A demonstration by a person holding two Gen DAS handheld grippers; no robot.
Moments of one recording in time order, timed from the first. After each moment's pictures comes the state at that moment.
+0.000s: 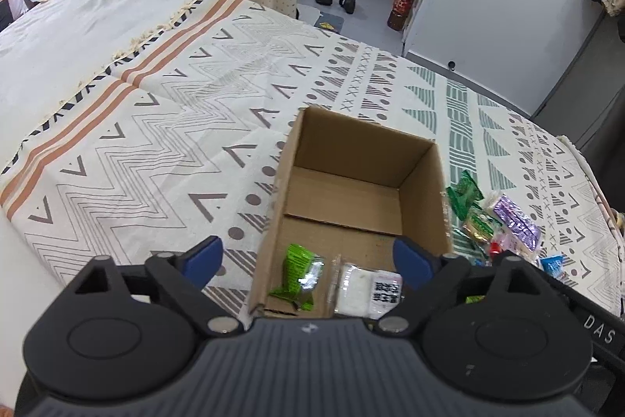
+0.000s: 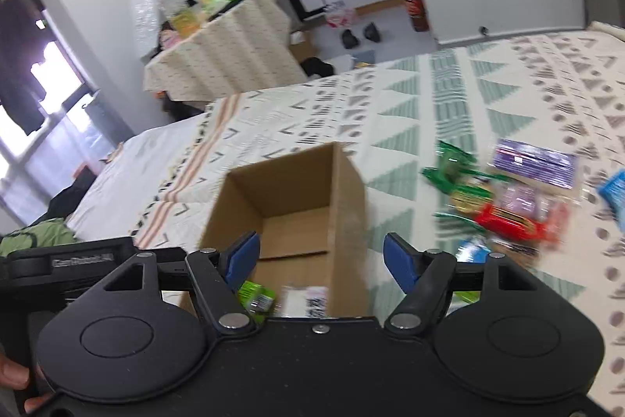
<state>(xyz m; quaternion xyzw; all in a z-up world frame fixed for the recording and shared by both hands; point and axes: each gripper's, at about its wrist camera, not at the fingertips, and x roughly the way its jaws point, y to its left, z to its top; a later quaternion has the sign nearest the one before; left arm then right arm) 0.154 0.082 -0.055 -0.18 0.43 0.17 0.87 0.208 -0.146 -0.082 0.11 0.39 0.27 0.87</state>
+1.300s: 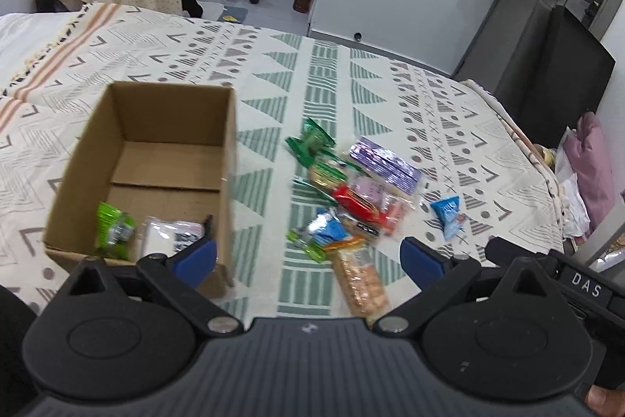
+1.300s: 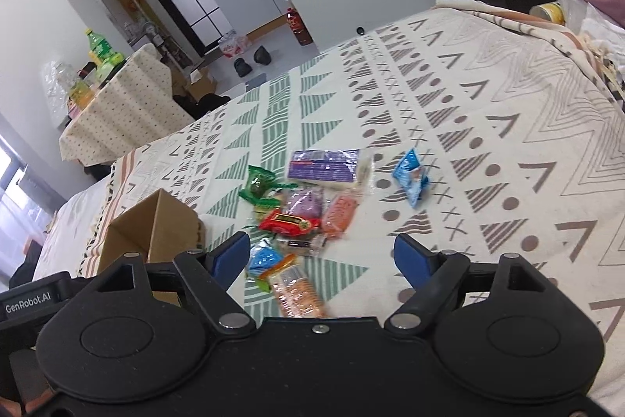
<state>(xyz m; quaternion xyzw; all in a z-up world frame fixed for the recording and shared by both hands) 0.181 -0.082 -0.063 -0.15 0.43 0.06 0.89 0.213 -0.323 -0.100 0.18 0.40 0.15 0.88</state>
